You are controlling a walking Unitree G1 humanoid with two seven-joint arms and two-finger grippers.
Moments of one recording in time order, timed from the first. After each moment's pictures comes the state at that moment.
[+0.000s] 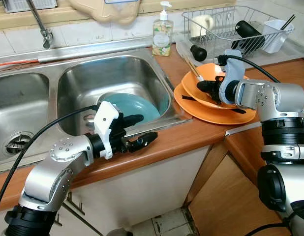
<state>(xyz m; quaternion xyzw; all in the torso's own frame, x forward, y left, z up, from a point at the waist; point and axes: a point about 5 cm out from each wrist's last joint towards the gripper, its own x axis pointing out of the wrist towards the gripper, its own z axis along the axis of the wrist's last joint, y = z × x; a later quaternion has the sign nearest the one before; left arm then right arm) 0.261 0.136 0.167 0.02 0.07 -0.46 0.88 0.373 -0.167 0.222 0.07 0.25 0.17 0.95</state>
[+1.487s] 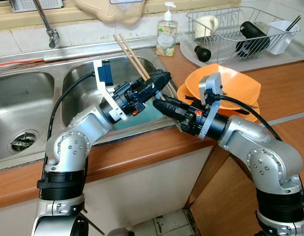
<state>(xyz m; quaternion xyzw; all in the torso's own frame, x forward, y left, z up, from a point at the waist) 0.299 0.107 0.227 -0.30 -0.04 -0.51 0.80 0.271 -0.096 0.218 0.09 0.04 0.49 0.86</state>
